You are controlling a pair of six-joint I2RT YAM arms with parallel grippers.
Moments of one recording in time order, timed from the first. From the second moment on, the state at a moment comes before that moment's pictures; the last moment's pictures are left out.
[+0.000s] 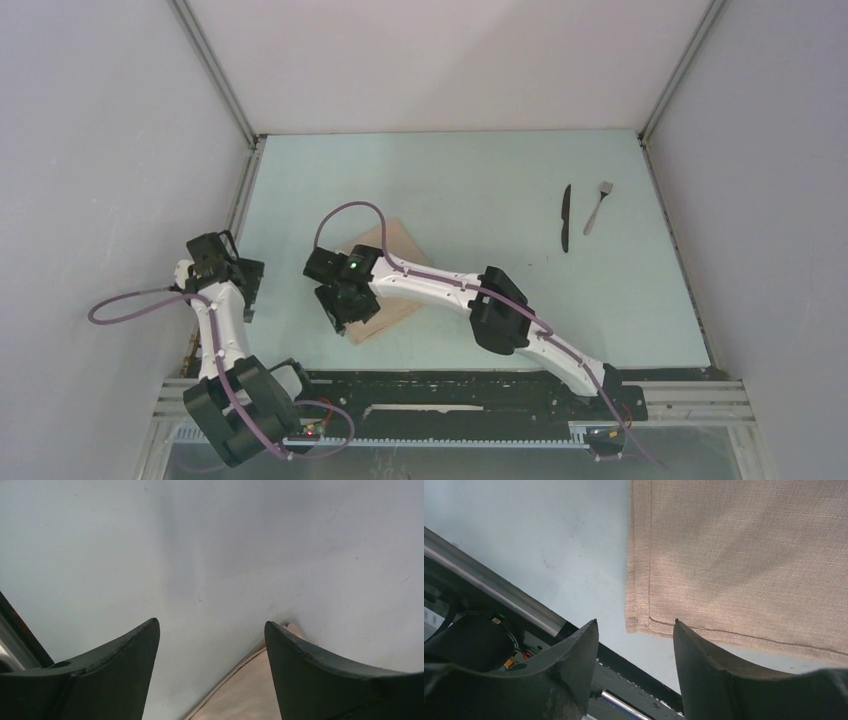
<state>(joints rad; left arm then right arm) 0.54 1.04 0.73 -0.74 -0.14 -0.90 1.21 2.48 2.32 -1.04 -0.04 0.62</state>
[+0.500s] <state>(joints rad) 0.55 1.09 0.70 -0.69 -0.09 -0.90 1.25 2.59 2.43 -1.12 0.04 0.61</state>
